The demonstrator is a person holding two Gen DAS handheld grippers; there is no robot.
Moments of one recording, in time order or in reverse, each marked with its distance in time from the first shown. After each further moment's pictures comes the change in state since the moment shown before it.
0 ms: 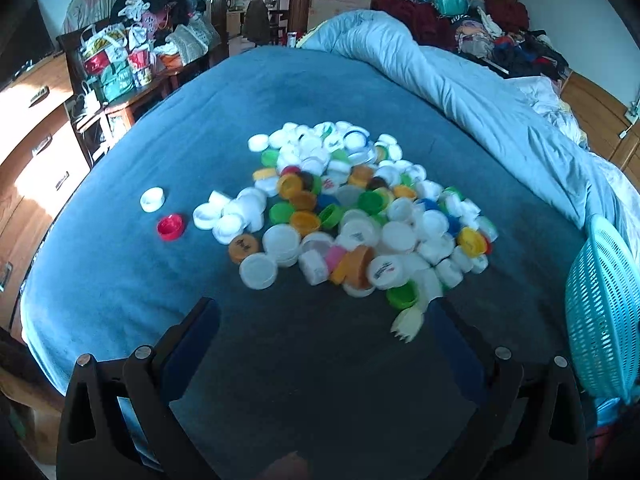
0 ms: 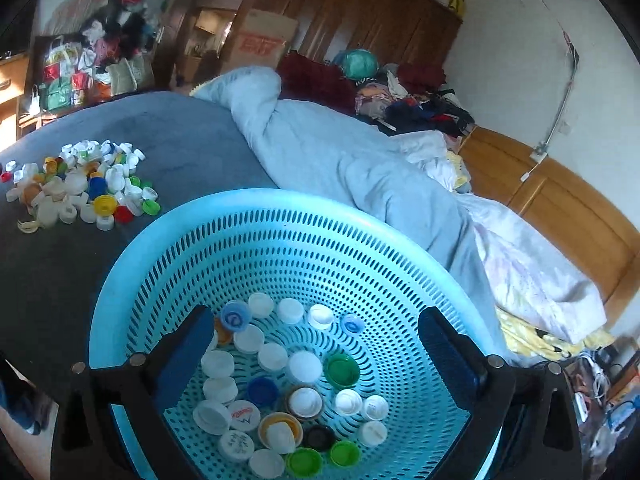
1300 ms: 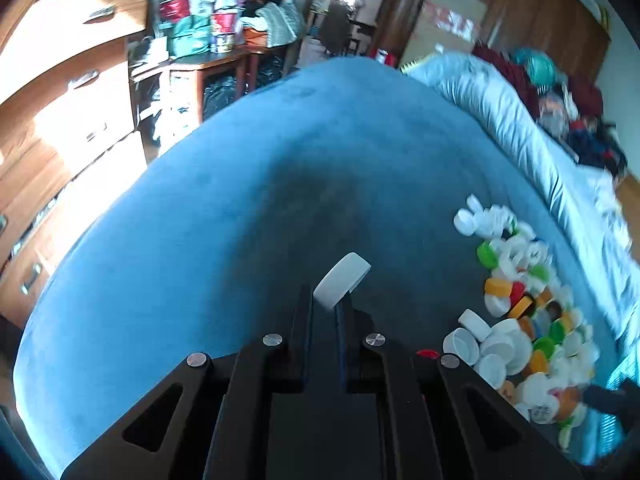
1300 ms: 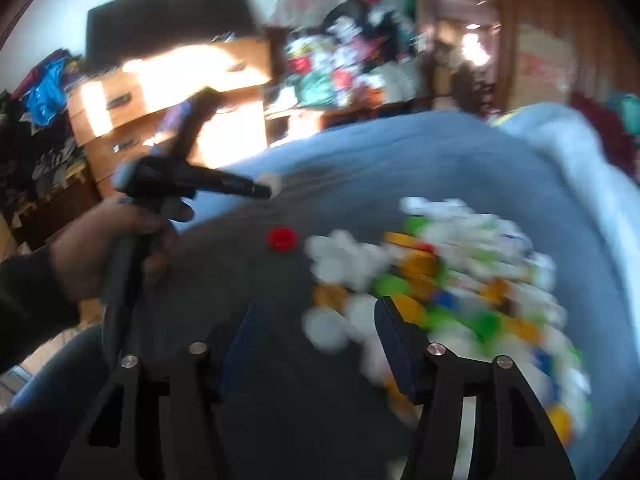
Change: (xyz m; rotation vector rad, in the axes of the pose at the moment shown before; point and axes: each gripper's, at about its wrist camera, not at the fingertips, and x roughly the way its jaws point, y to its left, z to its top) left arm 0.087 0.242 0.051 -0.298 -0.075 0.021; right arm 0.032 0.429 0.161 -0.290 -0.054 1.009
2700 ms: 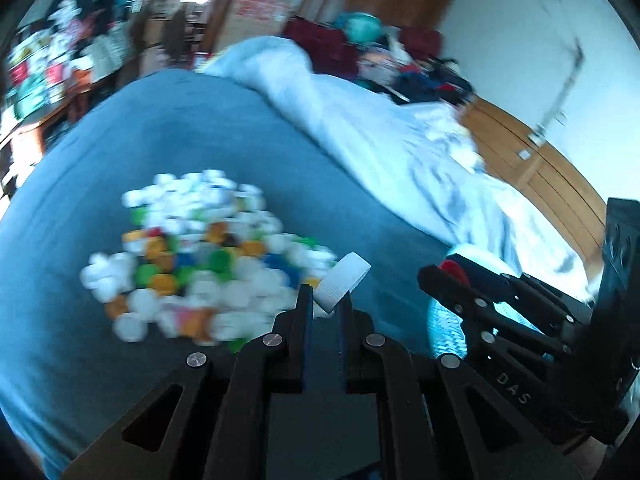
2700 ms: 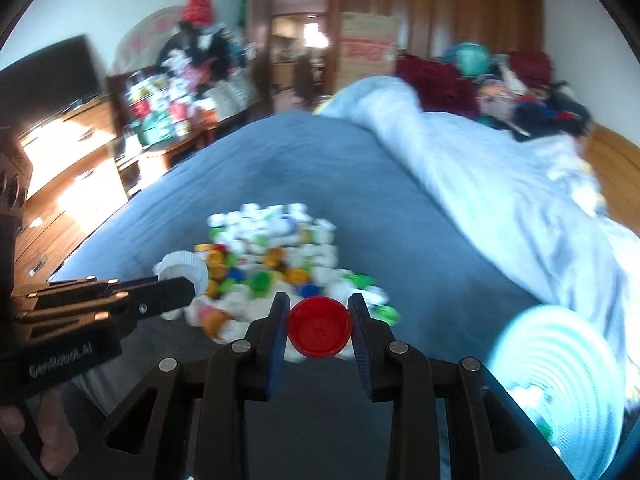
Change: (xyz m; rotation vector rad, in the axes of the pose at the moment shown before) left arm -0.146 -0.318 -0.086 0.335 0.070 -0.444; right arm -0.250 -0.084 -0.044 0.390 -0.028 -0.555
